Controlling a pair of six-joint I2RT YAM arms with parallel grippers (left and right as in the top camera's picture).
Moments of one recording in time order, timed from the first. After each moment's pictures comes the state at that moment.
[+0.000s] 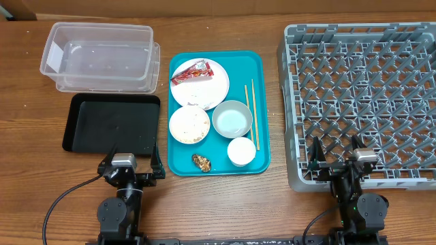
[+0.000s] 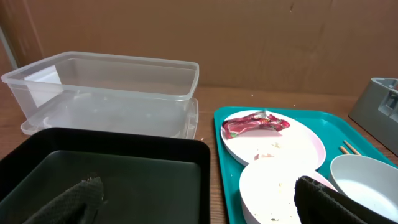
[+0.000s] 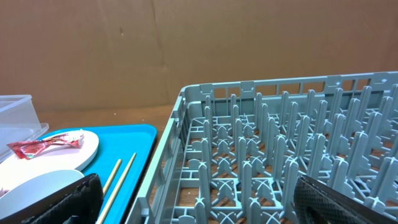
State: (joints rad) left arm -0.03 0.01 0.01 -0.08 -0.02 -0.09; right arm 0.01 0.01 0.02 -0.03 -0.06 0.10
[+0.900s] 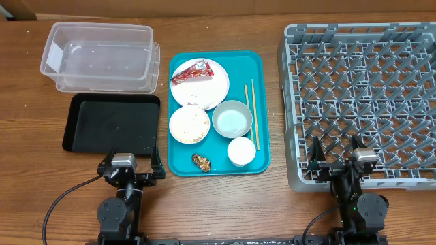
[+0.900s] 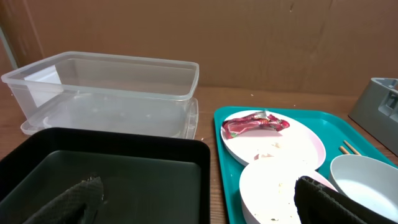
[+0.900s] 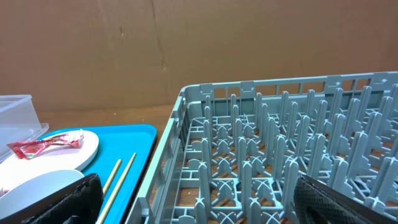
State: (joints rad) left arm -0.03 0.01 0.01 -0.08 -0.02 -0.09; right arm 0.01 0.01 0.02 -0.03 -0.06 0.10
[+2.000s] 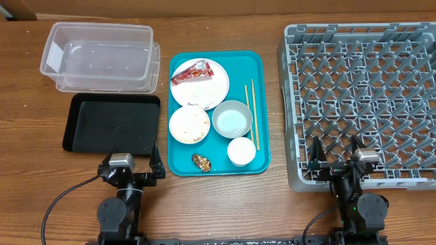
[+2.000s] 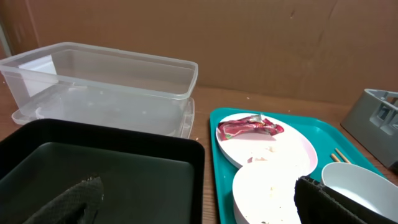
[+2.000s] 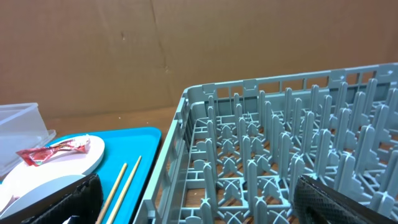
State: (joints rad) left arm -0.03 0.01 0.01 -0.08 -0.02 -0.17; right arm 0.01 0.01 0.02 -0.03 -0.06 0.15
